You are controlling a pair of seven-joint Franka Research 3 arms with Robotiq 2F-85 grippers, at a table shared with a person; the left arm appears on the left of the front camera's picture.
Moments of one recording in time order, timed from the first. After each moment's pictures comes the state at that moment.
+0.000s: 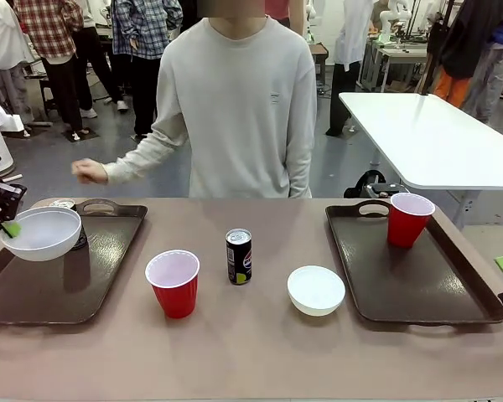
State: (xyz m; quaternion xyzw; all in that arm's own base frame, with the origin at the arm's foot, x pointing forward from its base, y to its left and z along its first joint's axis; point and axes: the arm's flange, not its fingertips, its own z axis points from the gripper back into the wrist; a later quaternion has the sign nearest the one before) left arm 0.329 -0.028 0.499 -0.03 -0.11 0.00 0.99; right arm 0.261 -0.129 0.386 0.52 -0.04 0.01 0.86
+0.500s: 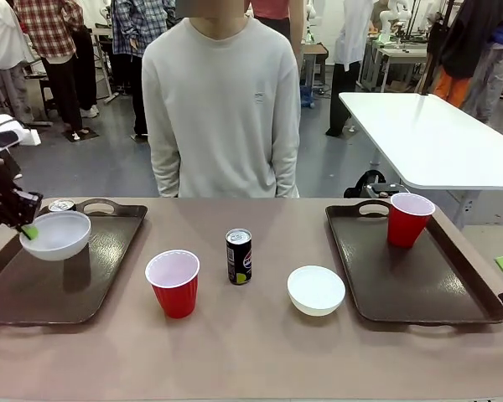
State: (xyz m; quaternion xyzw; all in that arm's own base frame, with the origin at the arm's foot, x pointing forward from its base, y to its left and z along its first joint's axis) left arm 0.386 -0.003 0.446 -0.04 -0.10 -0.02 0.99; right arm 0.260 -0.129 0.386 0.51 -0.04 0.01 0.86
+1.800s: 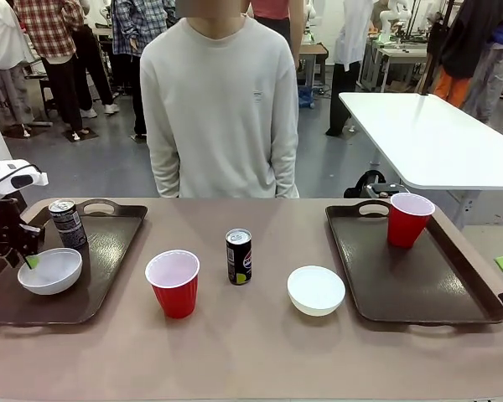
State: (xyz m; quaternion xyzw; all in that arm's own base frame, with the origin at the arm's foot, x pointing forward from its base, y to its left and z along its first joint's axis) left arm 0.408 0.022 0.379 0.00 -0.05 -0.02 1.00; right arm 0.260 -0.130 0.386 0.52 -0.04 0.01 0.86
